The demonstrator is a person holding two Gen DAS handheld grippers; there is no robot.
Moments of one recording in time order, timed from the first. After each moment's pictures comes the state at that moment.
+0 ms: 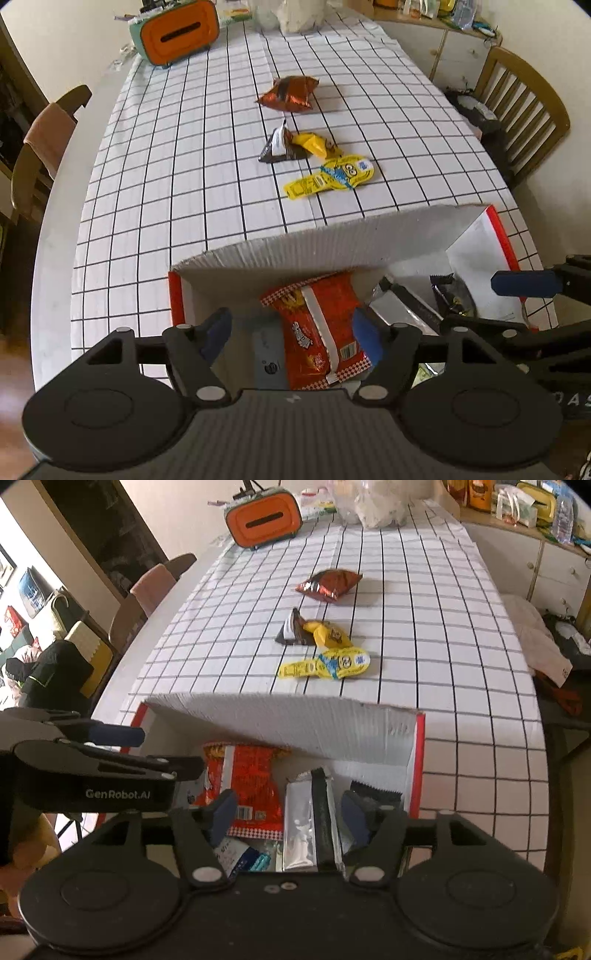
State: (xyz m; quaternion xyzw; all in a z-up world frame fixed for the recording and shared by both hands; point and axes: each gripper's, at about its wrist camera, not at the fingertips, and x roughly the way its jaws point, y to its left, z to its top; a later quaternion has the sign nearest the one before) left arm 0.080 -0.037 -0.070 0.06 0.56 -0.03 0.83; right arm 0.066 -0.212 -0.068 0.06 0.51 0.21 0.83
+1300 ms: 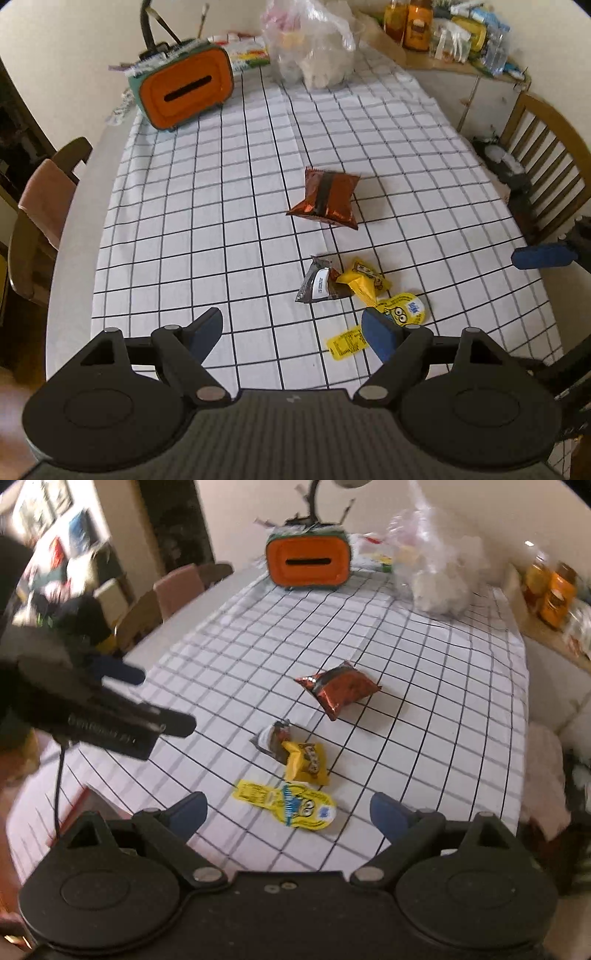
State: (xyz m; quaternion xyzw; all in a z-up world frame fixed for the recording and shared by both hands) left arm 0.245 -0.017 -0.056 0.07 0.53 -0.02 0.84; right arm 0.226 -0.195 -0.052 -0.11 0.46 0.30 0.83
